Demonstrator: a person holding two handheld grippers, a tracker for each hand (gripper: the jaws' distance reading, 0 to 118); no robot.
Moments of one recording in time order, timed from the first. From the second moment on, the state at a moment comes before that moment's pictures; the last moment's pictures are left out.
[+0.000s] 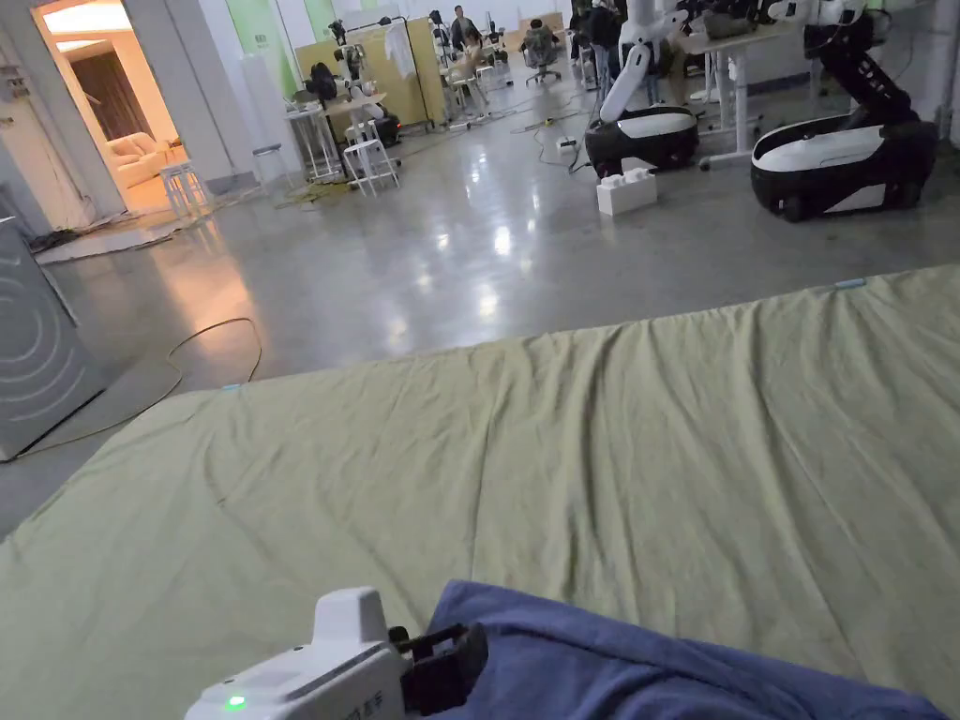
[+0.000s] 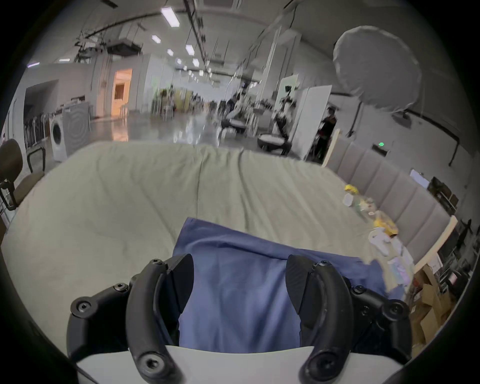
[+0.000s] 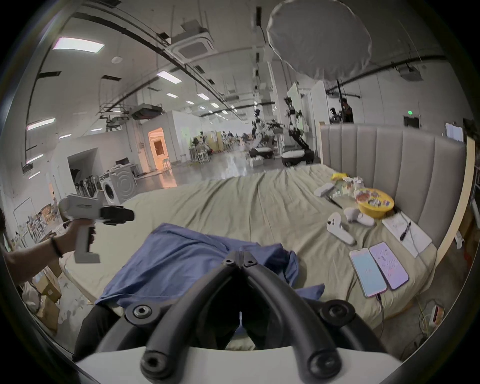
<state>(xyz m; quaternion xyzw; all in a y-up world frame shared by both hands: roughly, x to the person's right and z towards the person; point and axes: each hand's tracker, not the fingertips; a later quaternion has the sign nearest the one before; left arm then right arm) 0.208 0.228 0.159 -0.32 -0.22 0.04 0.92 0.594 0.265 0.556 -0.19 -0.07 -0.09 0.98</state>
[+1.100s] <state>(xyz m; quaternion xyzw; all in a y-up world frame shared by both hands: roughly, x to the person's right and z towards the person) 0.303 0.122 -0.008 -0.52 -0.14 -0.15 0.83 0.733 0.164 0.342 -0.41 -0.05 -0.24 0.88</state>
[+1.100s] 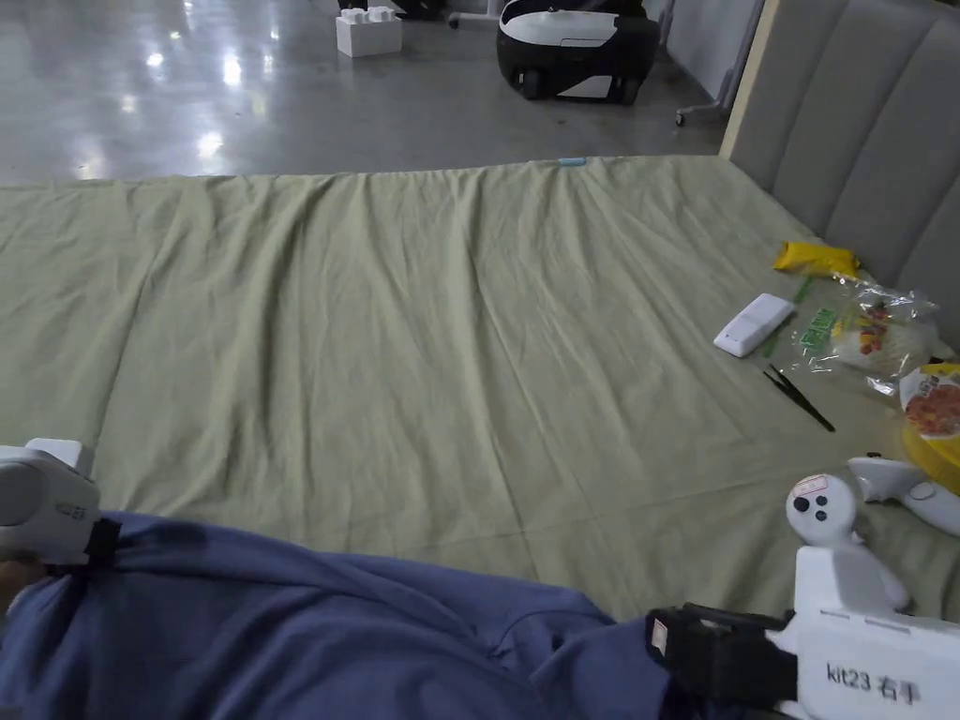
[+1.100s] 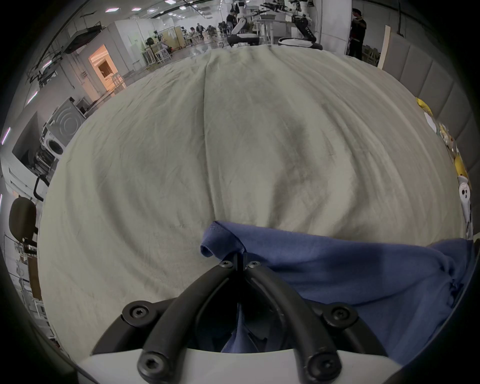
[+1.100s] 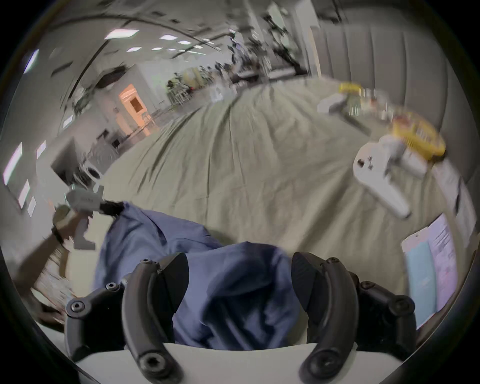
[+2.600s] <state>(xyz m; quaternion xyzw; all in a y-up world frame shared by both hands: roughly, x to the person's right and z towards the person) 0.075 0.649 0.369 0.09 -0.17 0.04 0.98 0.662 0.676 0.470 0.12 -0.09 -0.02 0.99</state>
